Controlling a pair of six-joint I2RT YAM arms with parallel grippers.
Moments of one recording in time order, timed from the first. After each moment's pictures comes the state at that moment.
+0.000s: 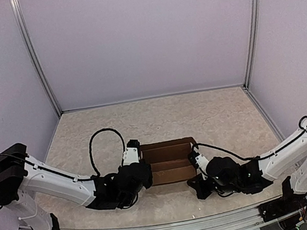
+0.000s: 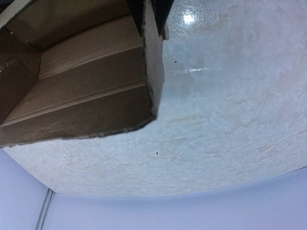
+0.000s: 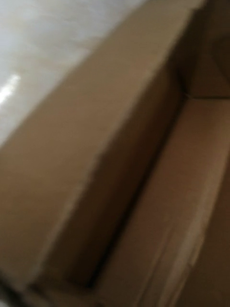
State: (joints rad) left arm -1.26 1.66 0.72 0.34 -0.87 -0.56; right arm 1.25 1.44 0.44 0.35 0.27 0.60
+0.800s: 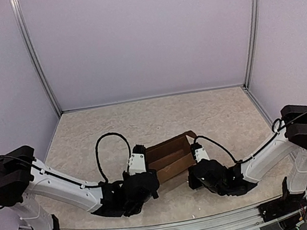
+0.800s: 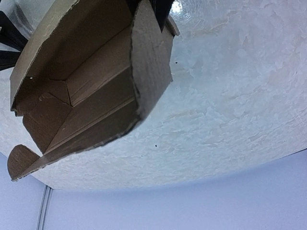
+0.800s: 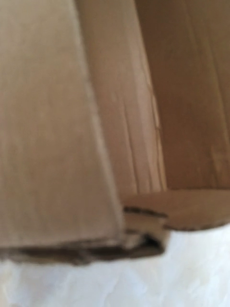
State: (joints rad) left arm -1.35 1.72 0.75 0.36 -1.02 -0.53; right arm 1.21 1.71 0.53 0.53 0.64 0.68
